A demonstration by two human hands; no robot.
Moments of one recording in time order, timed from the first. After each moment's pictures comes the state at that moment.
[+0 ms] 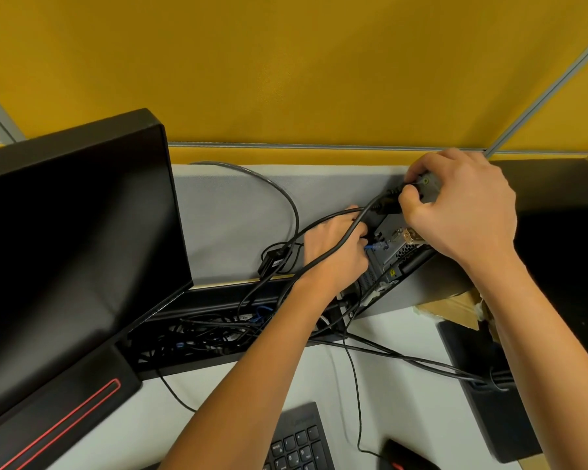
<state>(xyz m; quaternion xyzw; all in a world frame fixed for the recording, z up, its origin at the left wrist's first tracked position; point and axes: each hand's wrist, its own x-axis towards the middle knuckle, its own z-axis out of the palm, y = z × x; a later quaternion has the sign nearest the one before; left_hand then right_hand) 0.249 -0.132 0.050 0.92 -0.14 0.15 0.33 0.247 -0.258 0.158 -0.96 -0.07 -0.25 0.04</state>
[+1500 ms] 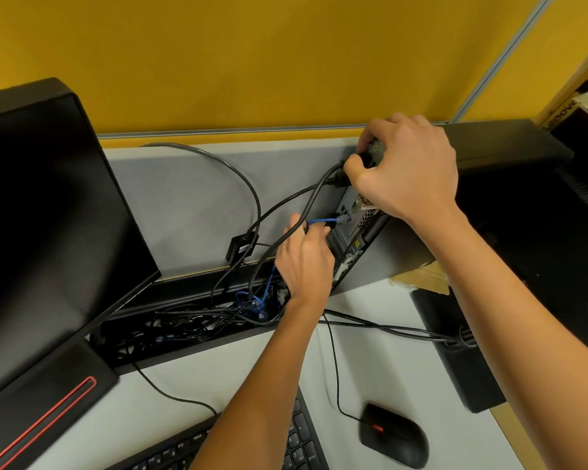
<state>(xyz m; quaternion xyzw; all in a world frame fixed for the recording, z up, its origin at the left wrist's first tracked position) 0.220 -0.174 -0.008 0.89 0.06 0.25 0.39 0.248 -0.257 0.160 -0.97 -0.06 -0.24 0.03</state>
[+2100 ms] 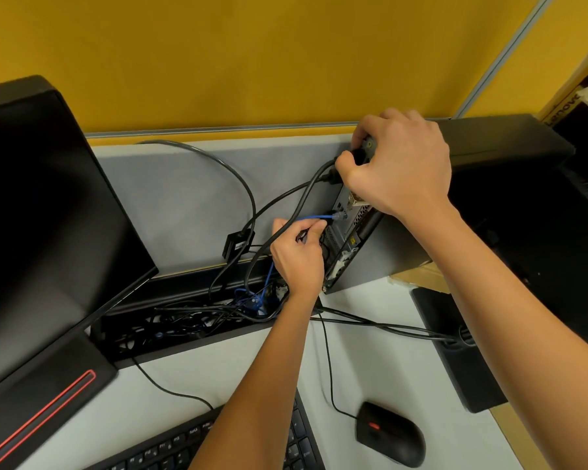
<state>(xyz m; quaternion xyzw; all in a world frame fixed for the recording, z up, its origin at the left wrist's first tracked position) 0.228 -0.180 -0.010 0.69 0.15 0.20 0.68 0.248 -0.259 0.158 -0.97 -0.06 -0.24 0.04</state>
